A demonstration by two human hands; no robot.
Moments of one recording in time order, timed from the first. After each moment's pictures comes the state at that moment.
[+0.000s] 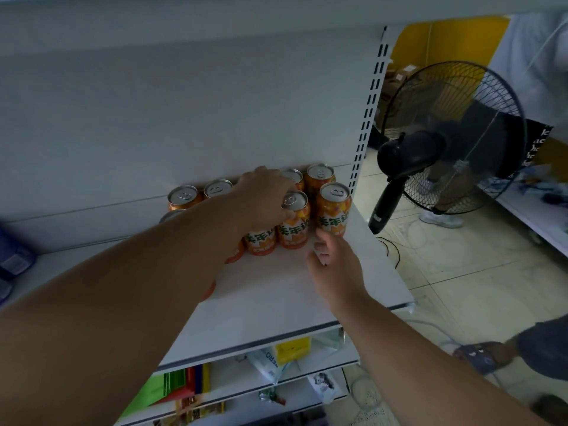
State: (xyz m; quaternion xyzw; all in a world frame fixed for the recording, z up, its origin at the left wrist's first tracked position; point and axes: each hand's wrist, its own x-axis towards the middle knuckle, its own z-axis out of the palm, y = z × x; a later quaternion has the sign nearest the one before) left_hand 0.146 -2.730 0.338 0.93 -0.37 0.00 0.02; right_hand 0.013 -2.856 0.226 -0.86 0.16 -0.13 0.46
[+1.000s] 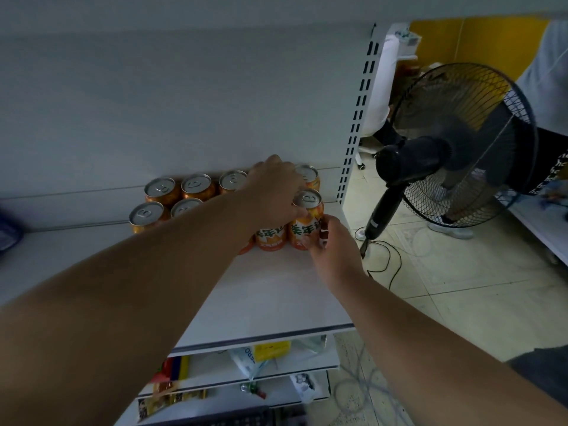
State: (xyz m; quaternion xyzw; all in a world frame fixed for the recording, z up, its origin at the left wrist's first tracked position) left_hand 0.138 -2.792 0.336 0.93 -0.36 0.04 0.02; right_hand 0.051 -2.925 0.225 -0.89 0.12 -0.12 0.41
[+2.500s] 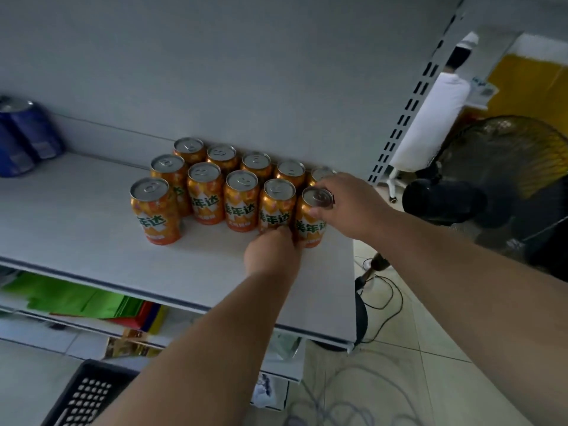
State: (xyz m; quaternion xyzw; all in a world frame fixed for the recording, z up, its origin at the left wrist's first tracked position) left_hand 0.054 -2.832 0.226 0.97 0.09 0.04 0.22; right_hand 0.102 -2.968 0.327 -0.97 -0.20 -0.02 0.15
